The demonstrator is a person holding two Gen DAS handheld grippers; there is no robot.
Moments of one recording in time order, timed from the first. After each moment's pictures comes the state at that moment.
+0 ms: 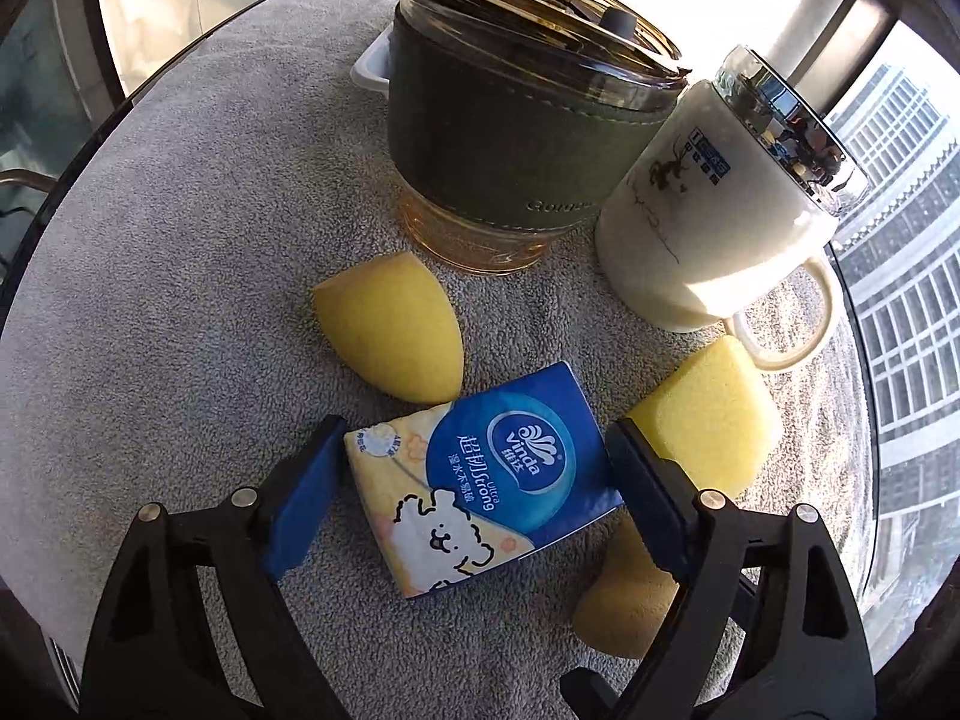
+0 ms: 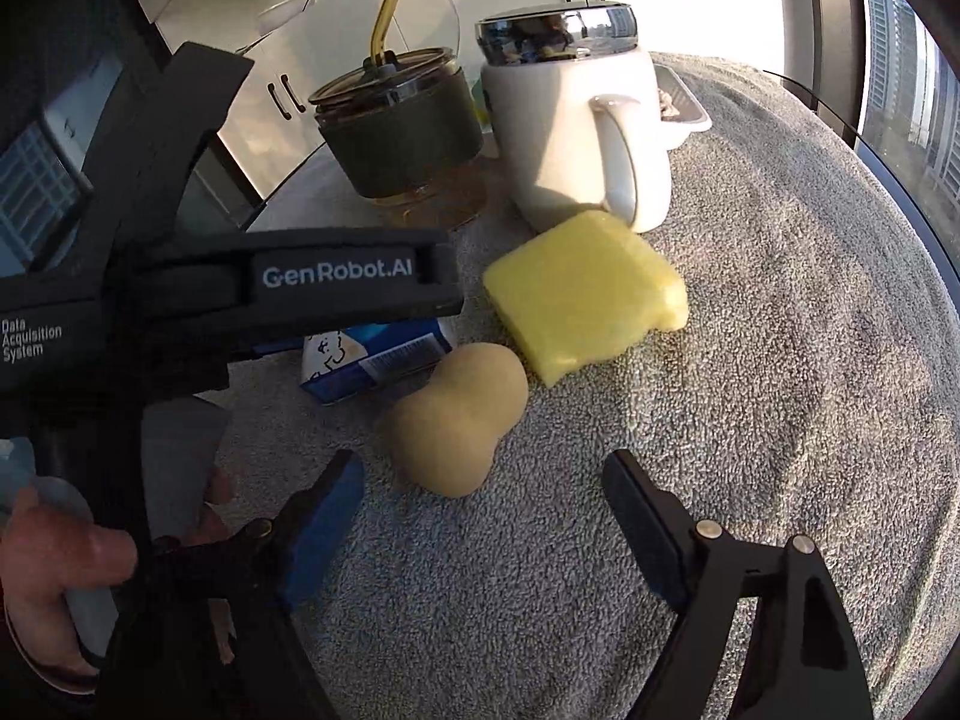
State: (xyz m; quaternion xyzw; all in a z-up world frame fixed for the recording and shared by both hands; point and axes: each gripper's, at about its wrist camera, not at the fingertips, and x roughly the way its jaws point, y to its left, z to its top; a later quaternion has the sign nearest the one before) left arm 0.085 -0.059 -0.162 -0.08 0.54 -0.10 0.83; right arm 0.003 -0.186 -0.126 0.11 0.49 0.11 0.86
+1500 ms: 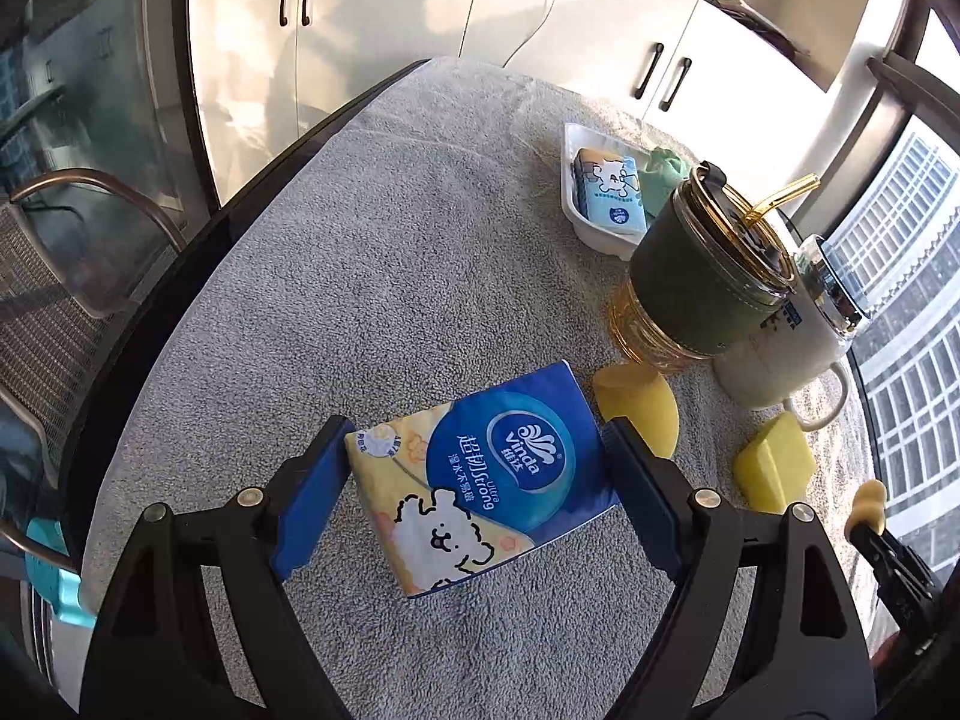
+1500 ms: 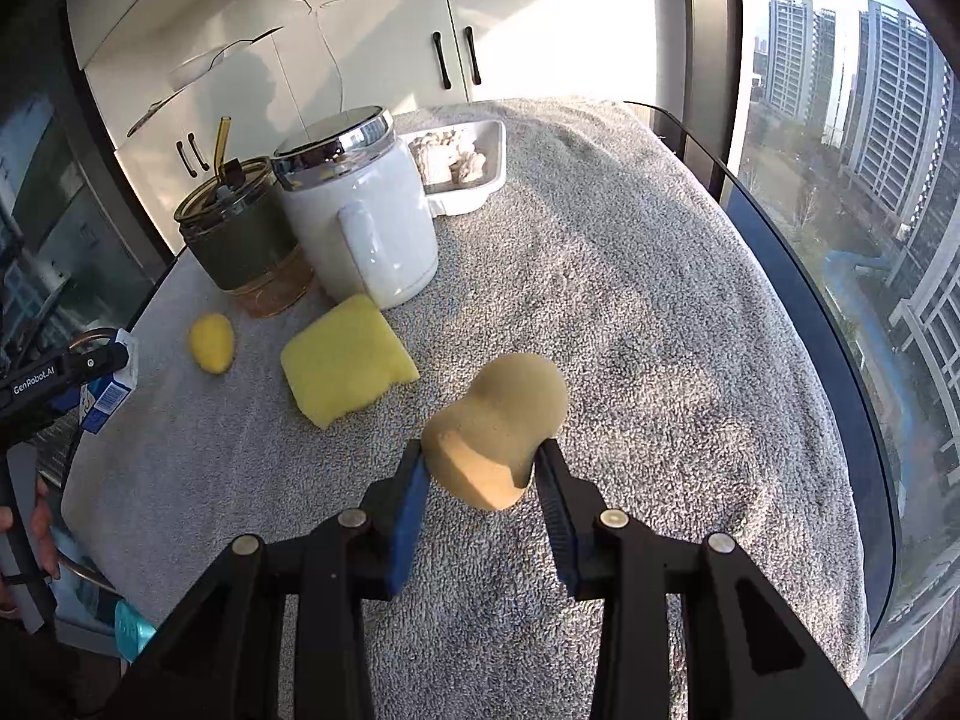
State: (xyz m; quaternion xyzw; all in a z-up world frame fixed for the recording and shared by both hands) left arm 0.080 0.077 -0.111 -0.10 0.46 -0.04 0.88; right arm -0.025 -0.279 -0.088 0.09 0.46 -0.02 0.88
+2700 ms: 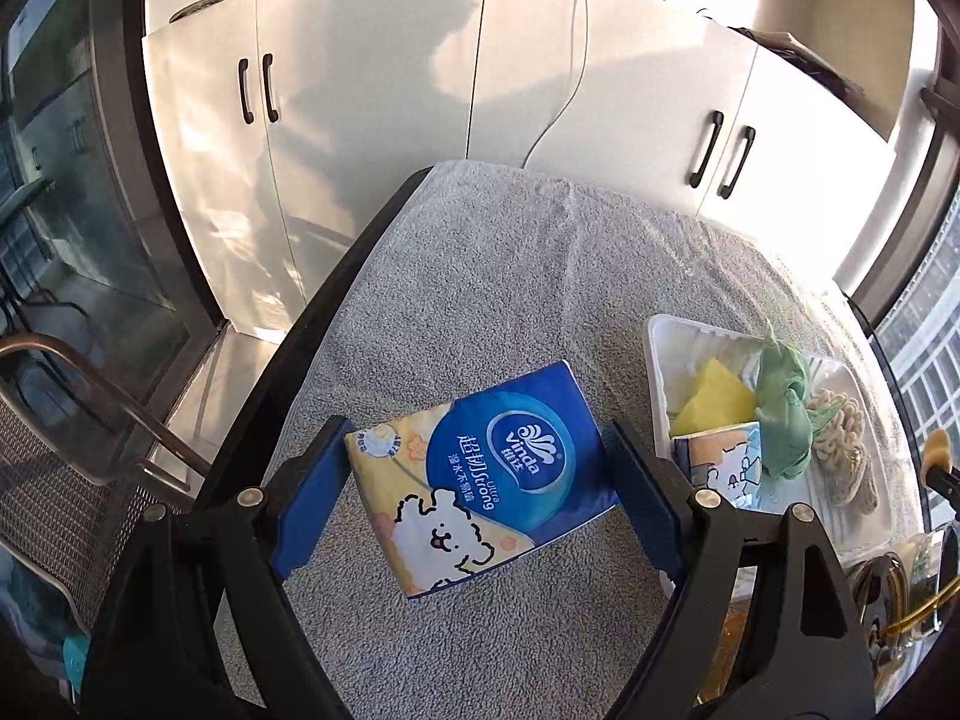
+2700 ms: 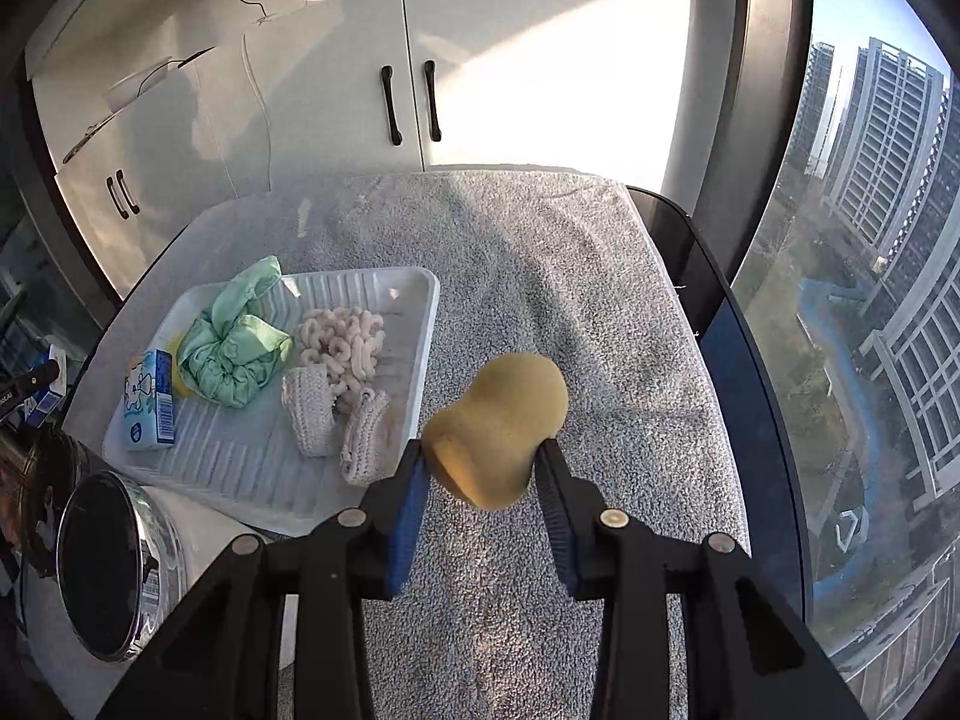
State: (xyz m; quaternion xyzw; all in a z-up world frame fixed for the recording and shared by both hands) left arm 0.293 0.075 -0.091 -0.04 0.41 -0.04 0.91; right arm 0.206 -0.336 -0.061 0.04 0.46 -0.04 0.89
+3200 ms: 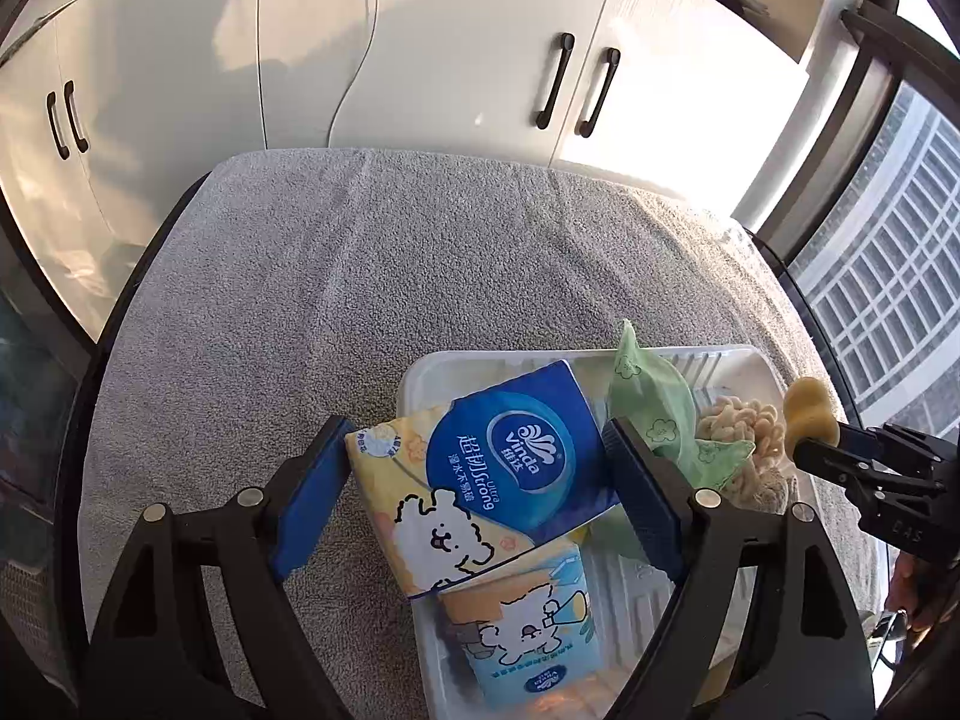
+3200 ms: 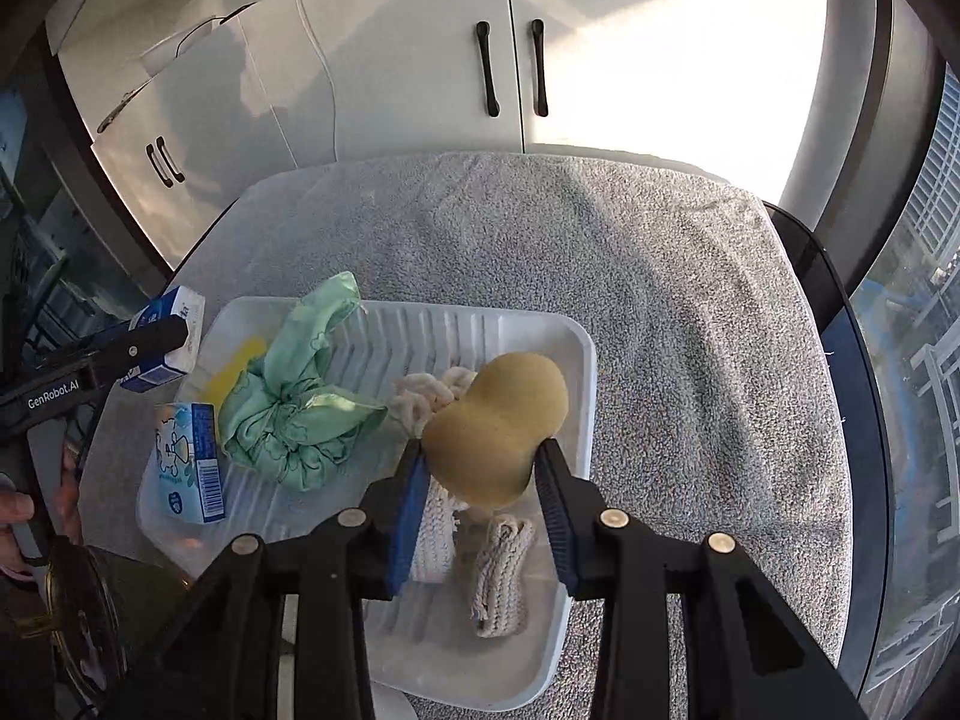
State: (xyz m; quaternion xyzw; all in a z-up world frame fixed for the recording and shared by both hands) left arm 0.371 -0.039 -0.107 -0.01 0.46 -0.18 0.87; right arm 0.299 -0.286 -0.078 0.05 0.50 0.05 0.86
